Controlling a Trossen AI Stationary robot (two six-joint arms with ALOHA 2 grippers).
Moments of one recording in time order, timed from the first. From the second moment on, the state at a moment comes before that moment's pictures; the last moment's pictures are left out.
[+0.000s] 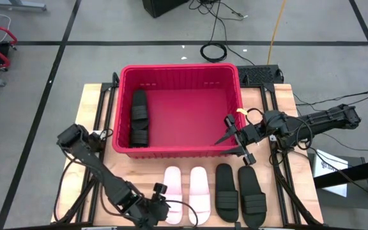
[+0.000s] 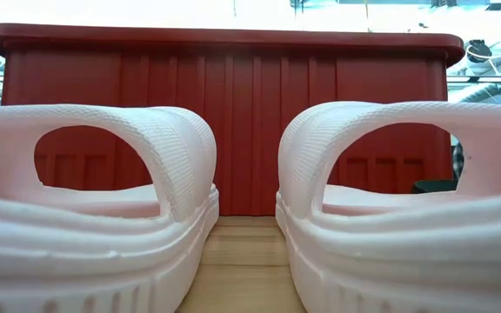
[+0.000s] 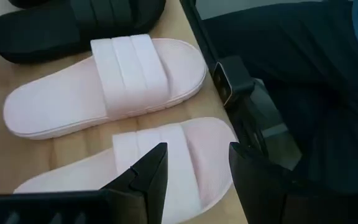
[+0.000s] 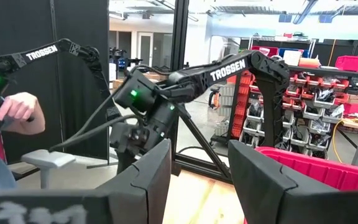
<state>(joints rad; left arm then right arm) -0.78 1.85 1.49 -0.57 -0.30 -0.35 0.16 0.99 0.74 0.35 -0.26 -0.05</state>
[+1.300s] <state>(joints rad) -0.80 2.36 2.14 -1.16 -0.39 -0.77 0.21 0.99 0.74 0.33 -0.26 0.02</state>
